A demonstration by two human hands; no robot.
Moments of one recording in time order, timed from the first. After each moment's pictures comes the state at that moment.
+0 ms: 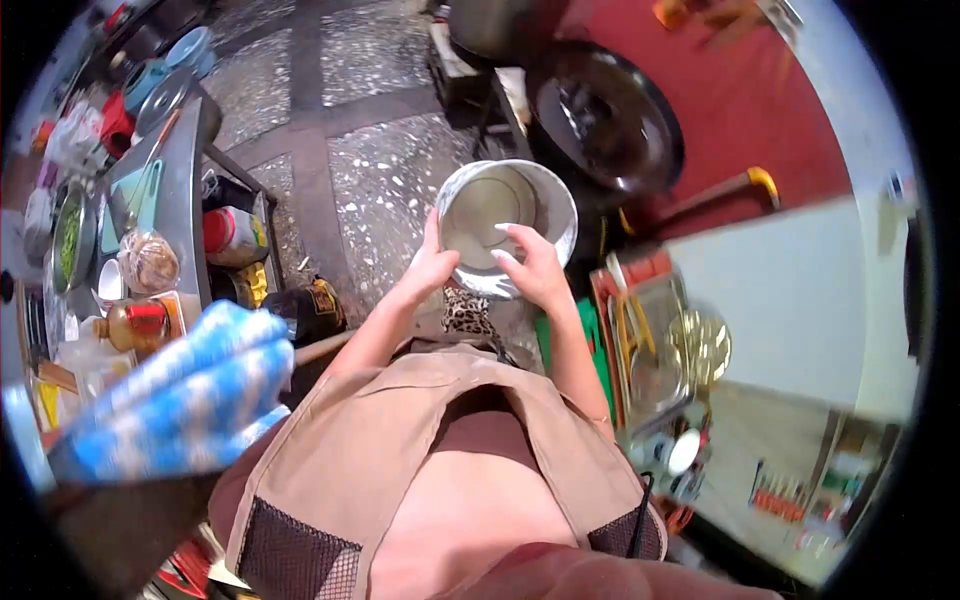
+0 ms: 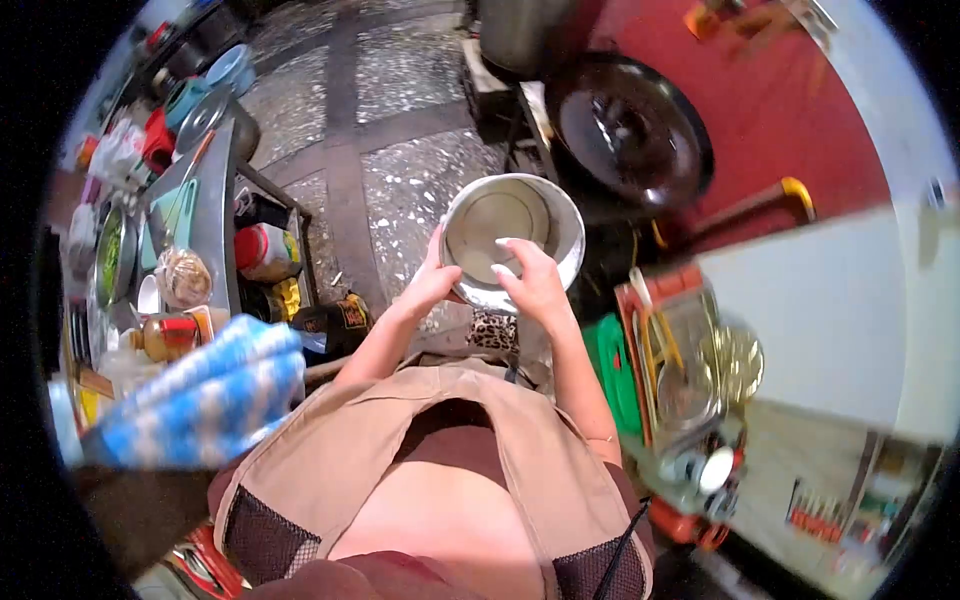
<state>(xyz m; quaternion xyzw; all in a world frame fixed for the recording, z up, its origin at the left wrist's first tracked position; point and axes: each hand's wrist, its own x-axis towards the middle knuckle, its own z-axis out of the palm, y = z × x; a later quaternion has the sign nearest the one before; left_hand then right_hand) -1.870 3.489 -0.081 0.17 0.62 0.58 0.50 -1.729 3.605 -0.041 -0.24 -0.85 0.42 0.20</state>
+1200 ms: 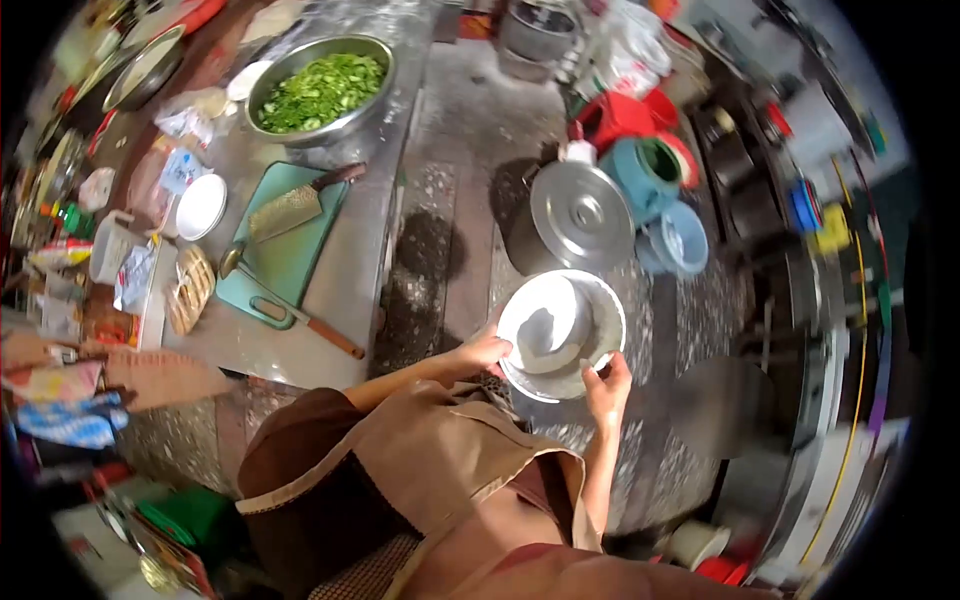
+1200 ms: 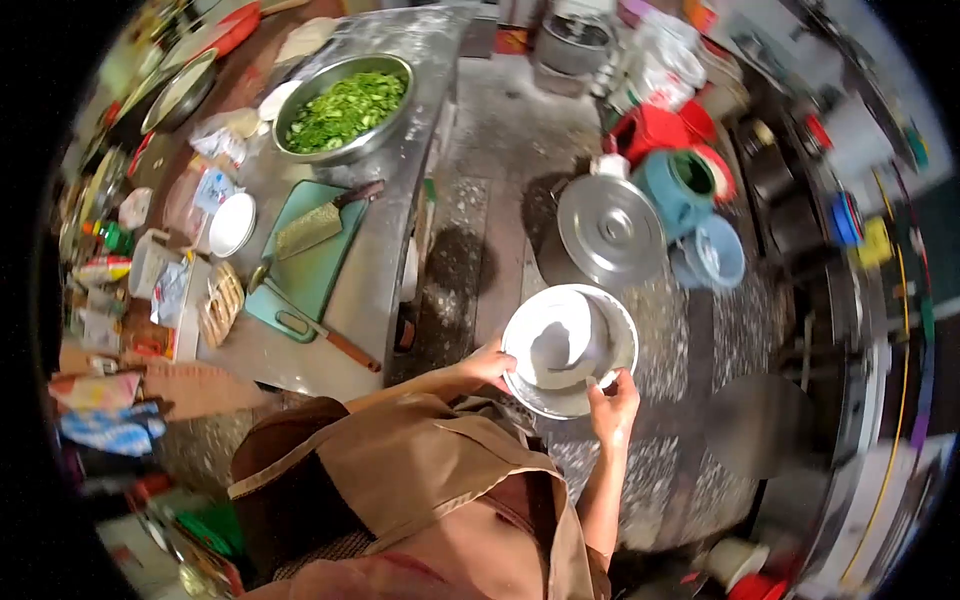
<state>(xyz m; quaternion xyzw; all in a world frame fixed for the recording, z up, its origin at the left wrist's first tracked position) -2.833 3.455 -0.068 -0.30 0.47 0.83 0.00 -2.984 3.634 -0.038 0.26 -0.84 0.44 -0.20</state>
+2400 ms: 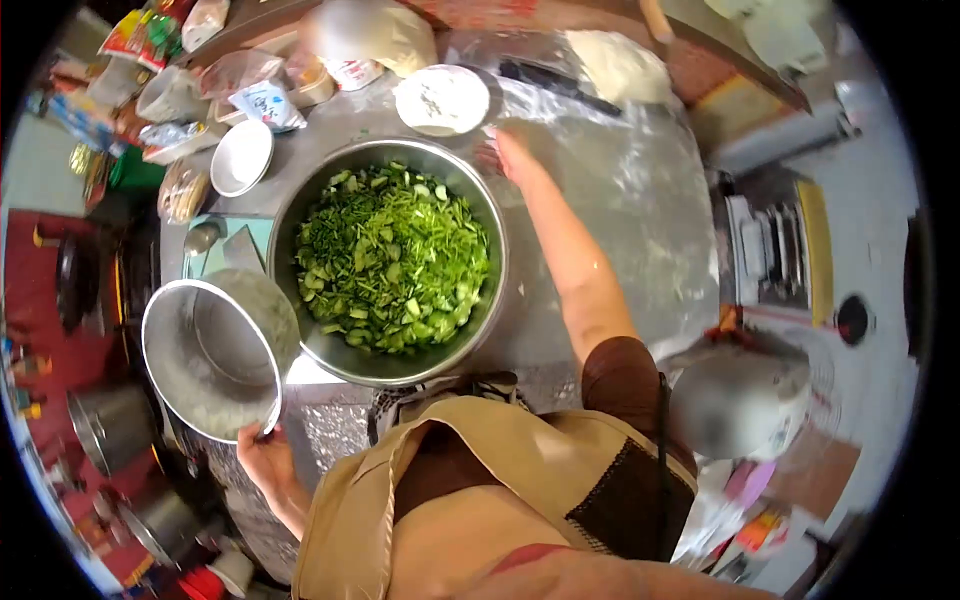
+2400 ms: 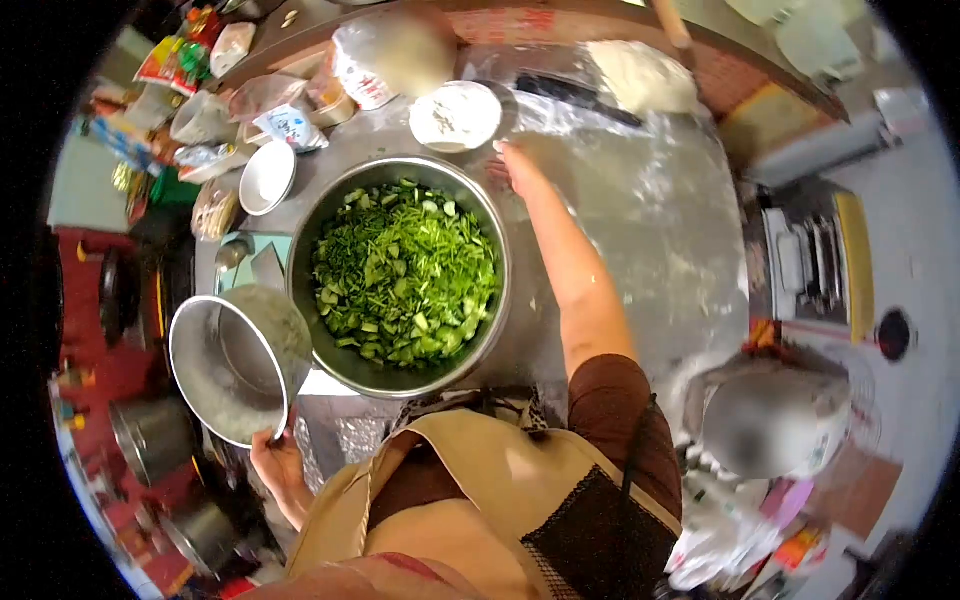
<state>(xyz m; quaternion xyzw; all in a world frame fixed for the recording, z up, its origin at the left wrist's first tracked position) -2.955 3.101 0.032 -0.46 -0.31 0.10 -0.83 -2.818 2.543 -0.153 0.49 -0.35 0.10 -0.79</state>
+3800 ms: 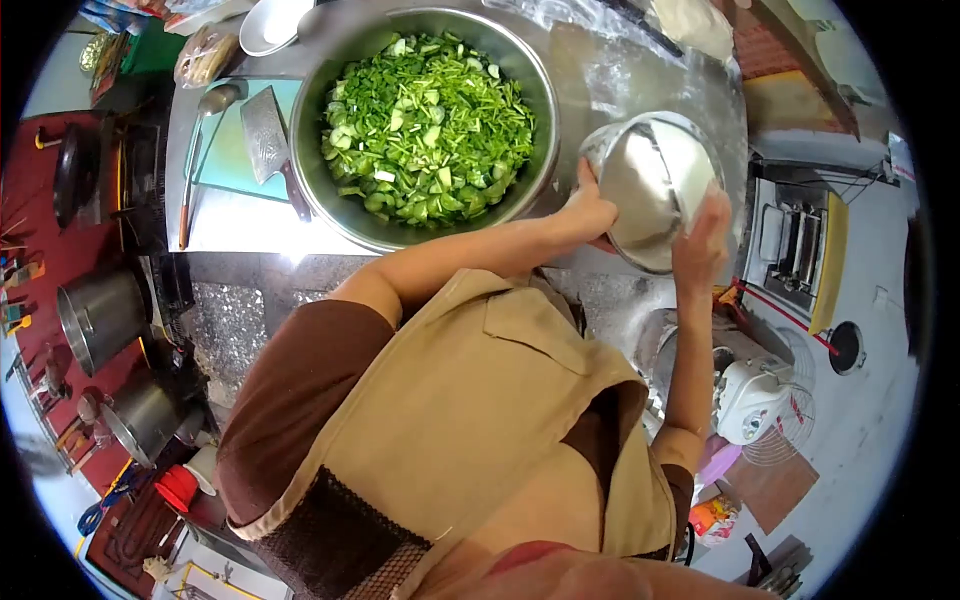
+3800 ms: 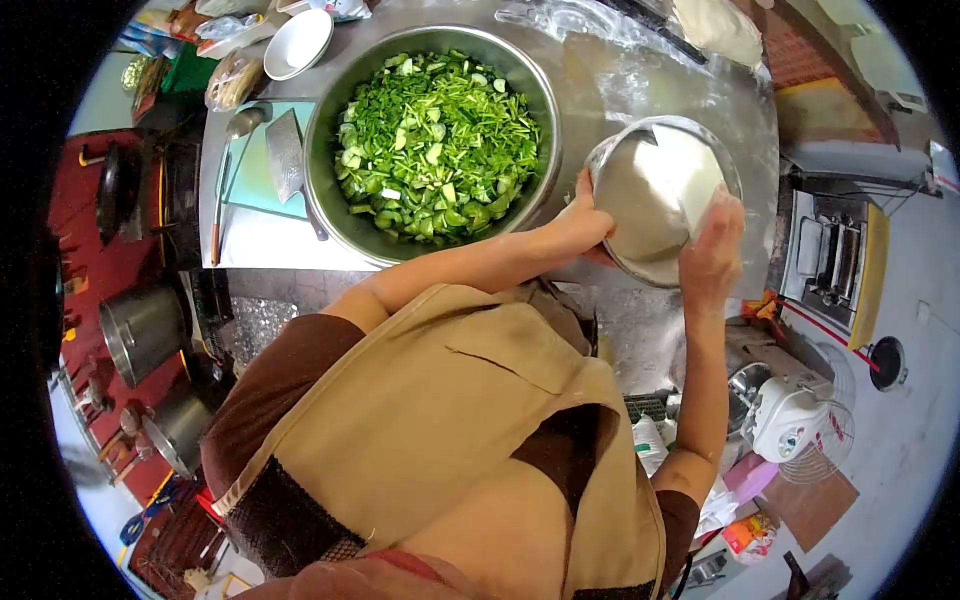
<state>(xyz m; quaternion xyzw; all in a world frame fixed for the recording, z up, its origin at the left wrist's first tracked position) -2.997 2.742 0.004 -0.47 0.00 0.61 -0.64 -3.119 2.608 0.040 0.96 -0.20 0.21 0.02</state>
